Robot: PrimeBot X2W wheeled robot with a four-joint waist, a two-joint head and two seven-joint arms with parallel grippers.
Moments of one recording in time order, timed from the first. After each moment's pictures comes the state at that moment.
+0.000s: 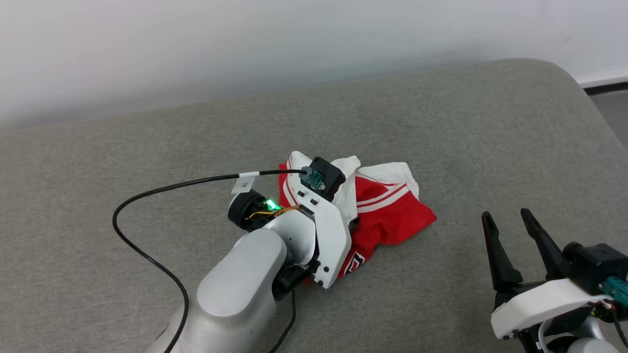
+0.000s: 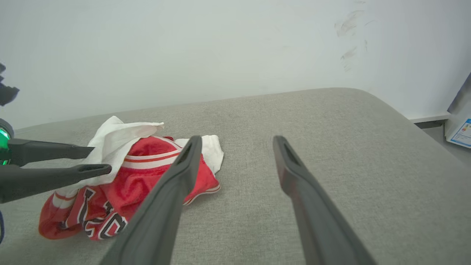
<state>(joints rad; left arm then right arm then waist) -0.65 0.09 -0.68 0.51 -0.46 -0.12 0.42 0.00 -0.05 -0.01 -0.07 0.18 0.13 0.03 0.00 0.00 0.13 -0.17</state>
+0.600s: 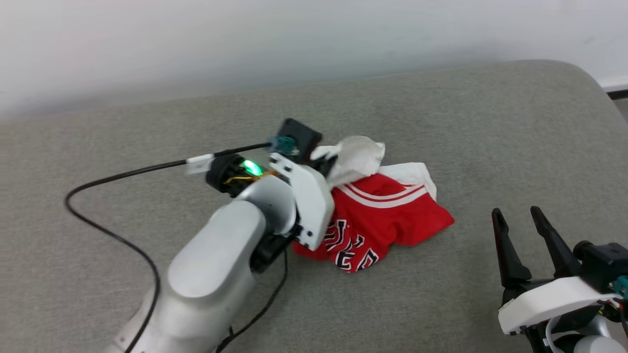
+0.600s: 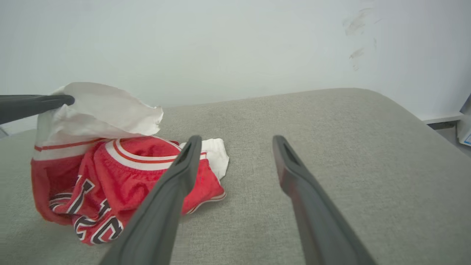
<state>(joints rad) -0.72 0.16 -0.67 0.45 -0.49 -0.08 0.32 -0.02 -0.05 -0.04 -0.05 0.19 0.13 0.01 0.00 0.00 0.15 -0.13</state>
